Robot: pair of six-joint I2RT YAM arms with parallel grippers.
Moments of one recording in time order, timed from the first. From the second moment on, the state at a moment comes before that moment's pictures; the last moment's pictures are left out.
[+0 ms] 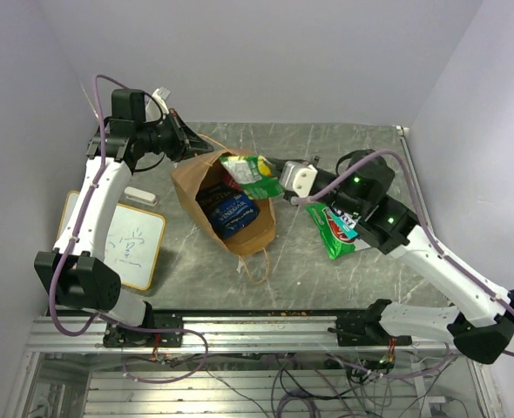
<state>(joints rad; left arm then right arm) -0.12 1.49 1.59 -0.67 0.73 -0.77 0.82 1.14 1.26 -0.12 -0.35 -0.83</state>
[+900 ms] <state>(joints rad) -0.12 1.46 1.57 -0.67 0.73 -0.77 0.29 1.18 1.02 -0.13 0.28 -0.73</state>
